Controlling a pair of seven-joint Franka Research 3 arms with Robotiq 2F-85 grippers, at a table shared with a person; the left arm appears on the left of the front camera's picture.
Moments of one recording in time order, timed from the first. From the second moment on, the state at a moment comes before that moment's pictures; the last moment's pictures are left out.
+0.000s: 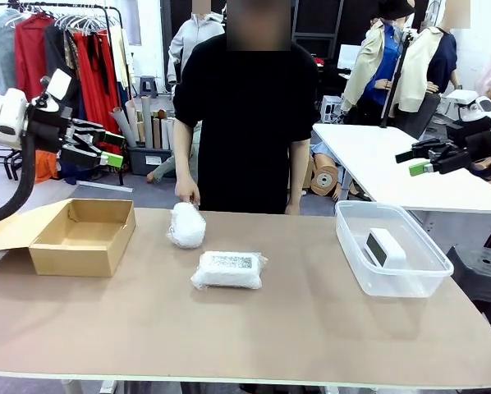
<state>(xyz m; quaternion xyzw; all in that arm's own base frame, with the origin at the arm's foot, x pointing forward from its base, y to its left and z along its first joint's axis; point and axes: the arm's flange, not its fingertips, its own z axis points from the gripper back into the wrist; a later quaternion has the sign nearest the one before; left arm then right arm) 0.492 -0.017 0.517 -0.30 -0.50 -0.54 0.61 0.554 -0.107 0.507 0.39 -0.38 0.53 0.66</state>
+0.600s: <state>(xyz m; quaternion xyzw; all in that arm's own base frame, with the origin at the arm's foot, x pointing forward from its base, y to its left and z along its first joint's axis) 0.492 -0.017 0.517 -0.30 -0.50 -0.54 0.61 0.554 -0.107 0.507 0.39 -0.38 0.53 0.66</state>
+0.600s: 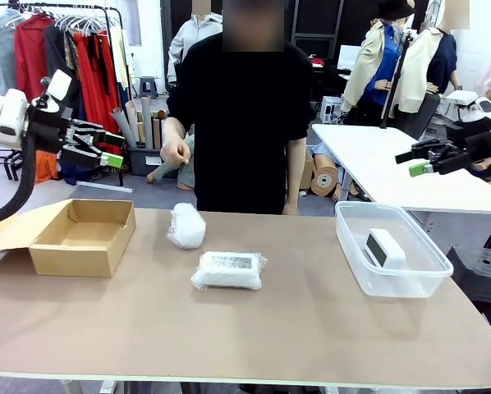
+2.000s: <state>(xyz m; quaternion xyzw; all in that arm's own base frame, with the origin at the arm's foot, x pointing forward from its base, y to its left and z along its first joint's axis) 0.492 -0.017 0.517 -0.30 -0.50 -0.54 0.61 0.554 -0.107 0.507 0.39 -0.38 0.53 0.66</state>
